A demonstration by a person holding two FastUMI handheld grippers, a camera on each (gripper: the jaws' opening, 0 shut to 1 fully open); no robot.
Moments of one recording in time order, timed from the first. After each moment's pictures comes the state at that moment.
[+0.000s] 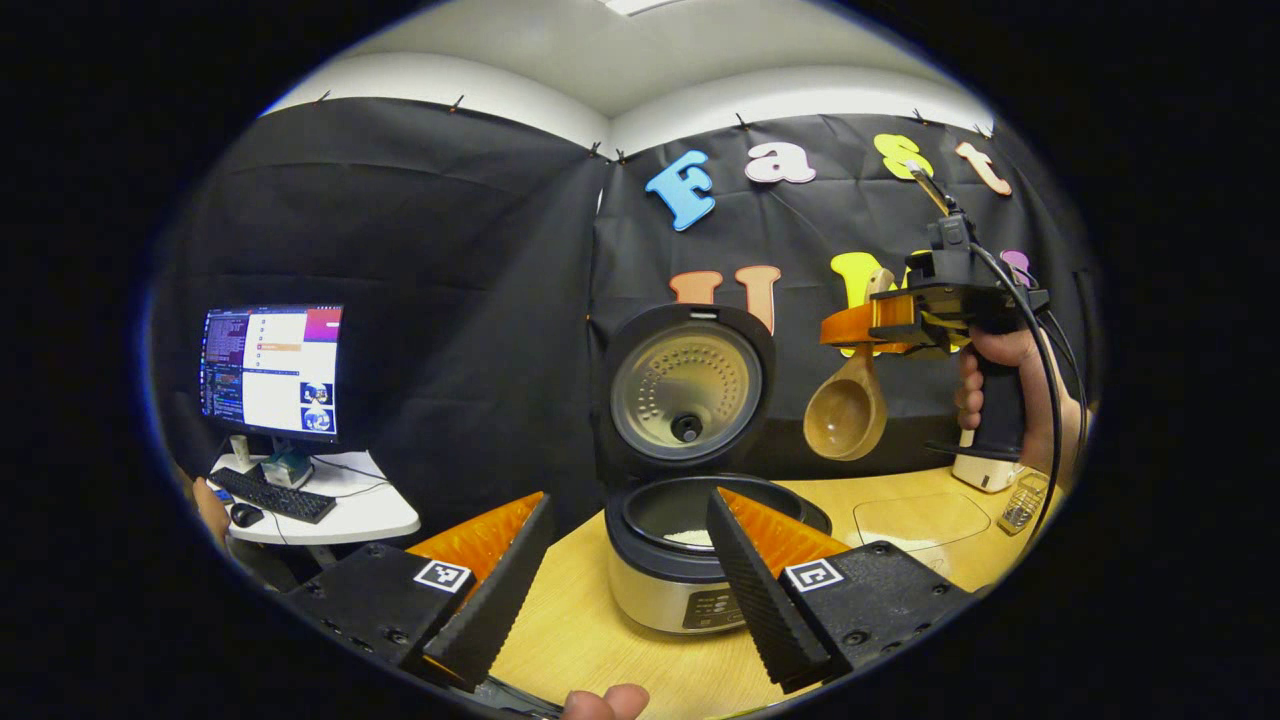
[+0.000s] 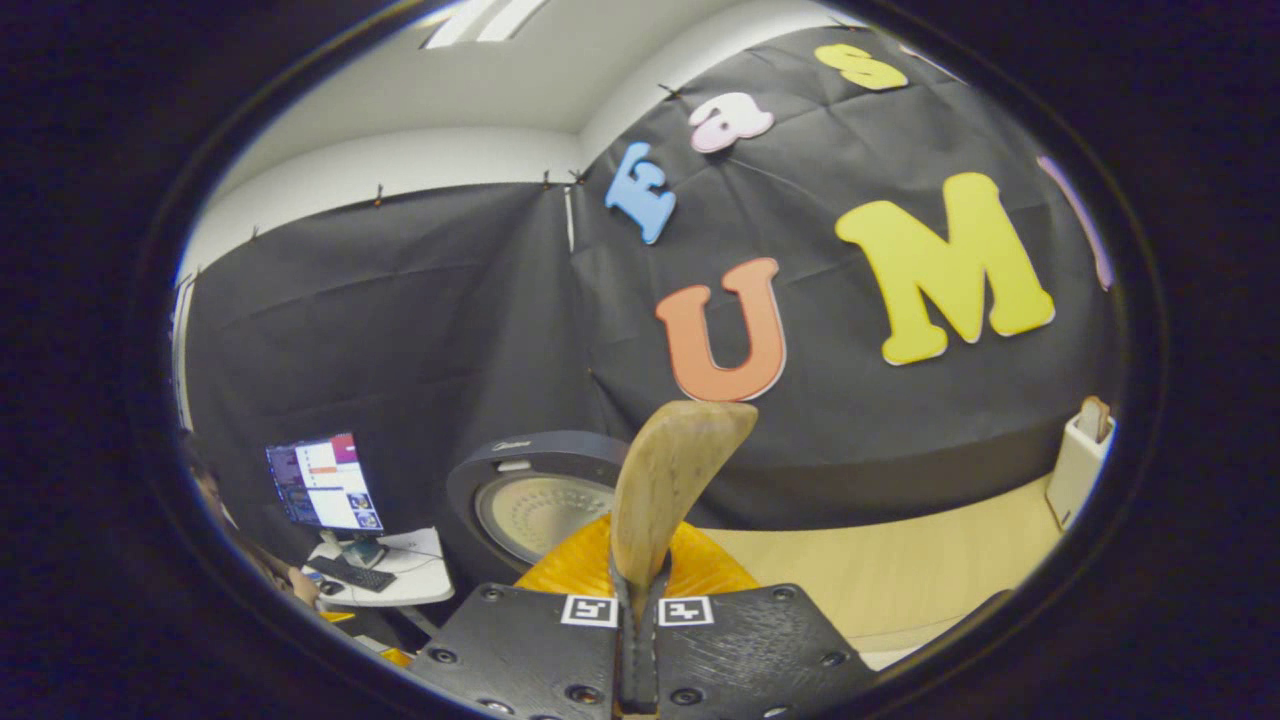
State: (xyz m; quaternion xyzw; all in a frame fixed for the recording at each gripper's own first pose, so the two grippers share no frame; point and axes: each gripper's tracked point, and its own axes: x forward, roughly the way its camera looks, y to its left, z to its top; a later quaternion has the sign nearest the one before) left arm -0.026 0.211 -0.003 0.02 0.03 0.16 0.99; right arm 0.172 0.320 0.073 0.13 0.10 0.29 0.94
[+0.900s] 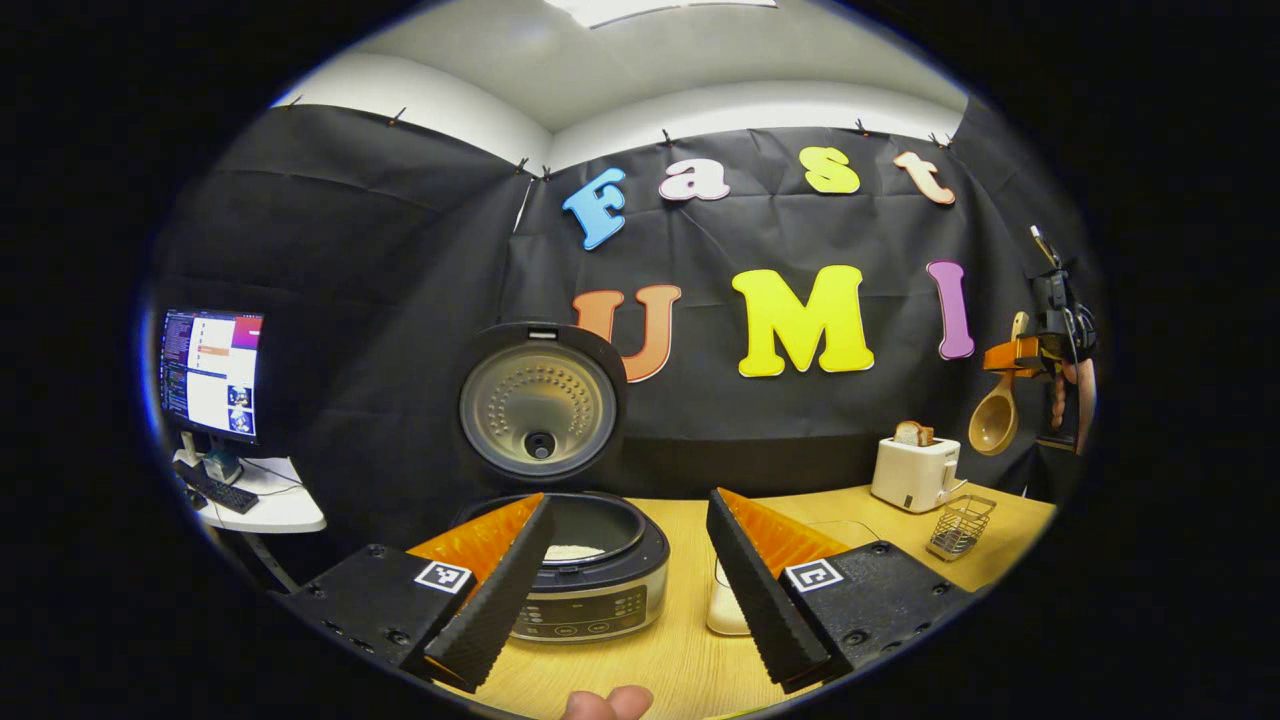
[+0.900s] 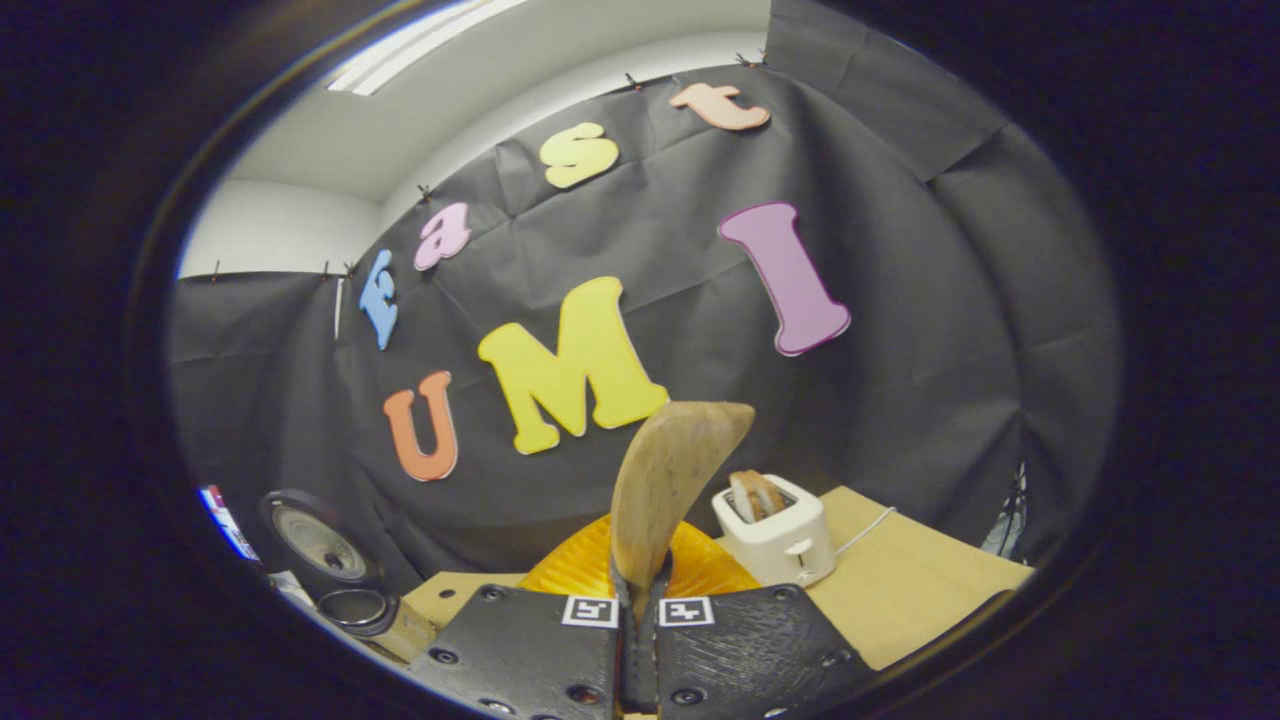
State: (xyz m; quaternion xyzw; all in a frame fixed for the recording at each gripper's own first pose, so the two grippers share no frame) left arm 0.007 0.081 0.003 0.01 0.00 0.06 1.00; right arm 0.158 -0.126 0.062 0.16 0.04 -0.01 0.99
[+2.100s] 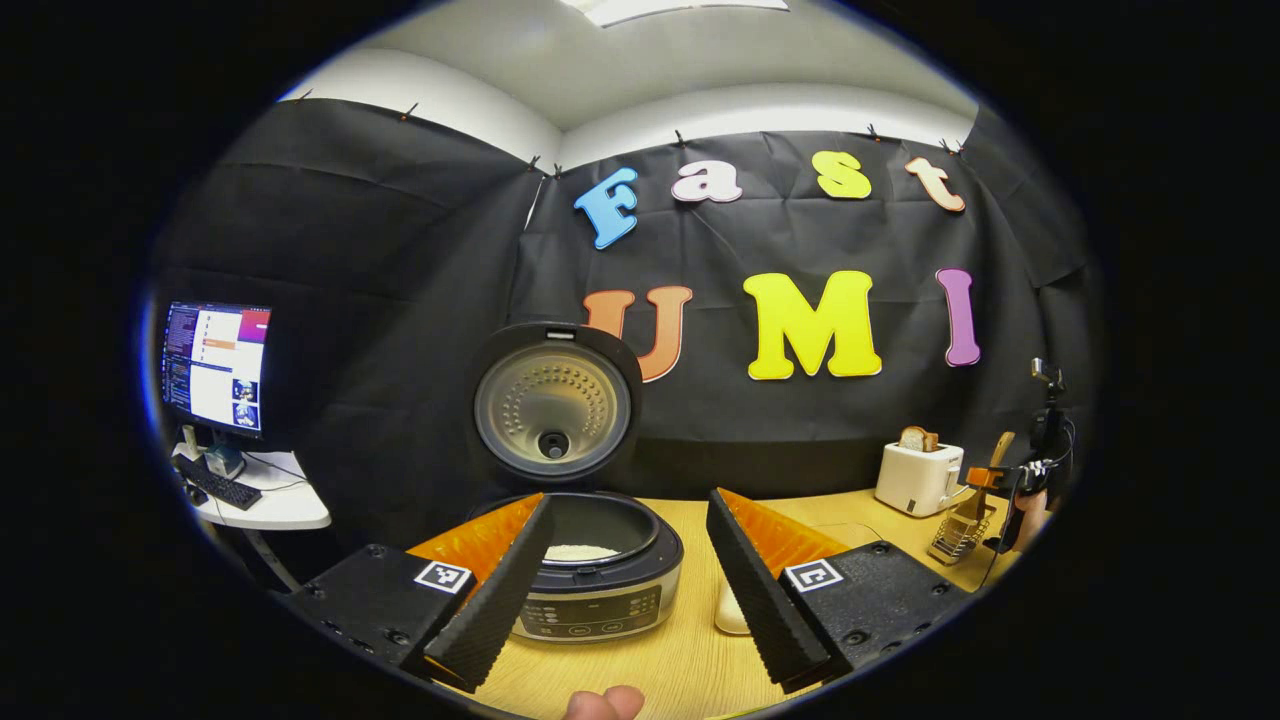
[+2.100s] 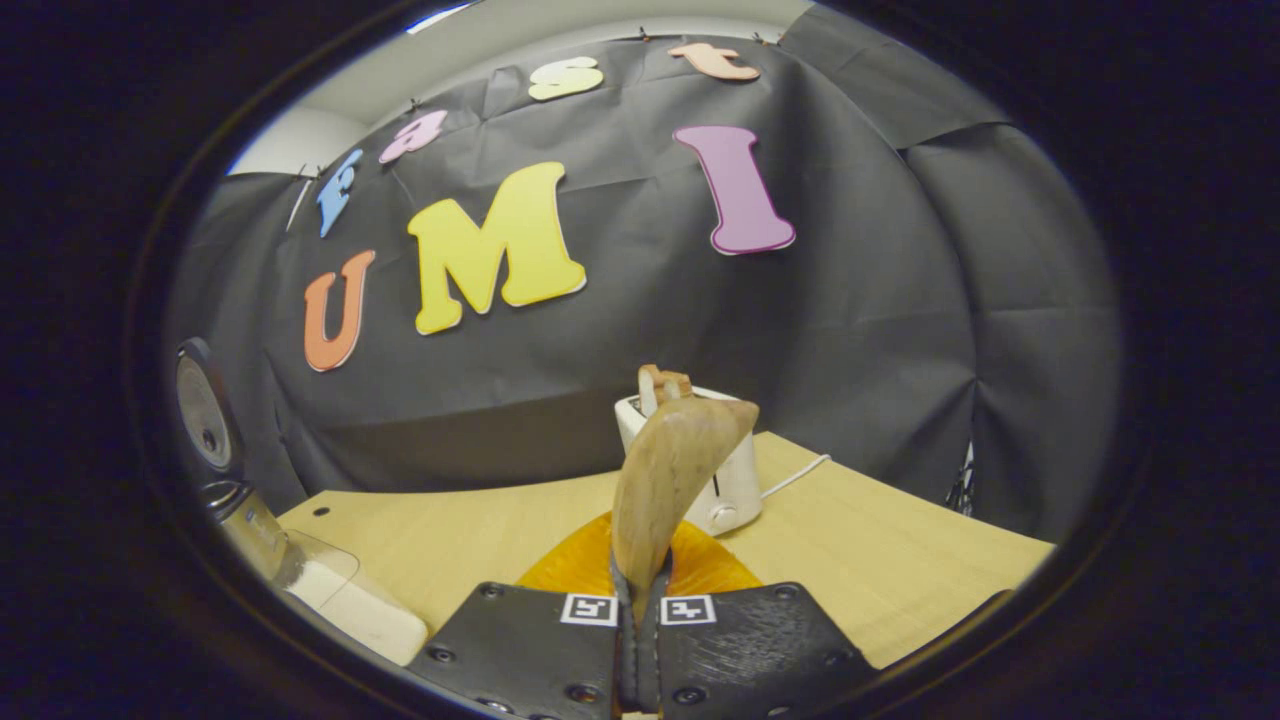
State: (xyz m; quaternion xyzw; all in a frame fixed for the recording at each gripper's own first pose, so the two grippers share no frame) left arm 0.000 0.102 0.007 -0.01 0.00 0.07 1.00; right arm 0.189 -0.155 -0.118 0.09 0.11 -0.09 0.99
